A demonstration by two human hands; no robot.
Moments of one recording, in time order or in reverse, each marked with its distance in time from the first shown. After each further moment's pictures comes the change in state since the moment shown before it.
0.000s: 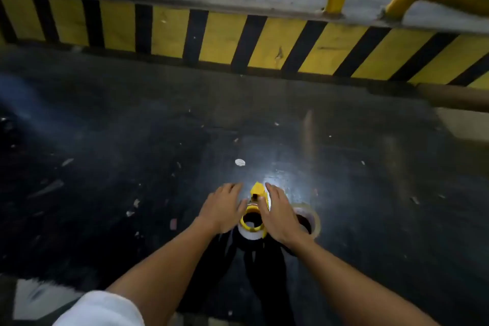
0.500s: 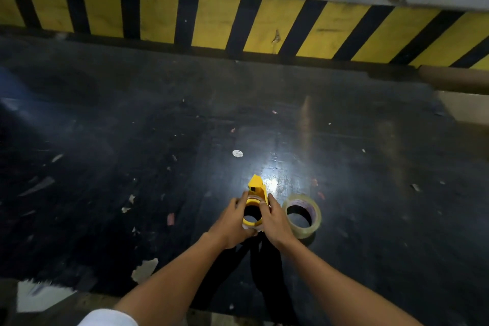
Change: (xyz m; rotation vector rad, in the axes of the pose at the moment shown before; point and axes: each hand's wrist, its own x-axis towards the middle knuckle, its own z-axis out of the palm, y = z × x) left_hand -0.009 -0.001 0.056 -0.320 -0.250 -0.027; right_hand -0.004 0.017 0.035 0.341 -0.044 0.327
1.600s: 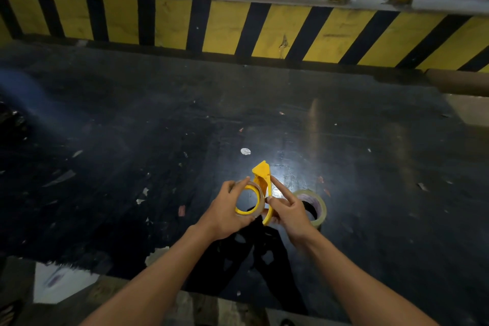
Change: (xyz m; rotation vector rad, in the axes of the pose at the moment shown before) left_hand -0.048 0.005 -0.040 -0.107 0.204 0.107; right_hand -0.027 -0.003 -0.029 0.554 -0.179 -0.149
